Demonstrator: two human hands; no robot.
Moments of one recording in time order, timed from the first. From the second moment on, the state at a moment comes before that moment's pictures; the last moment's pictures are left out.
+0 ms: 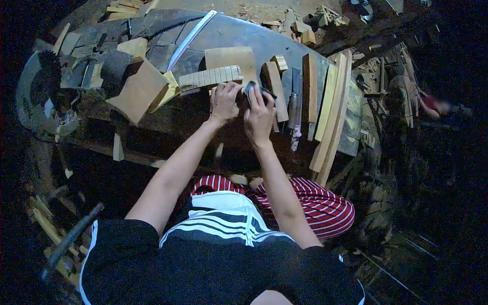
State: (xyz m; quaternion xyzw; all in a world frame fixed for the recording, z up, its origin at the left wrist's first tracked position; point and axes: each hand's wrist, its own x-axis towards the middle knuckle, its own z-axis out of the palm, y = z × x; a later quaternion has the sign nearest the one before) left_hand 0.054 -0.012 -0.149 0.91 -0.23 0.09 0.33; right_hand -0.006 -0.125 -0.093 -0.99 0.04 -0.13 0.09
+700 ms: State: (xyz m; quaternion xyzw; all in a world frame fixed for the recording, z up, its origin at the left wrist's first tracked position) left_hand 0.049 -0.013 -0.145 0.90 -0.20 0.13 0.36; right_hand -0.052 -0.113 -0.101 -0.99 0.02 -0.11 0.12
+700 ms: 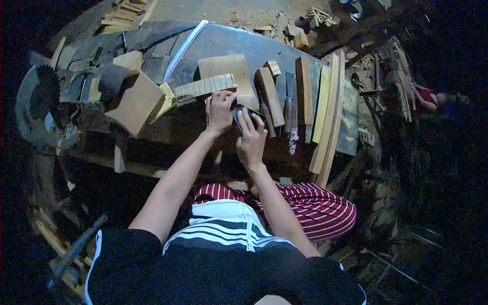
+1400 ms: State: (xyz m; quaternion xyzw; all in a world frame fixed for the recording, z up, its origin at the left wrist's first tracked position) left_hand 0.047 -0.019 -0.124 0.77 -0.24 -0.11 0.57; right_hand -0.019 -0.186 -0.114 -0.67 0.24 0.09 0.69
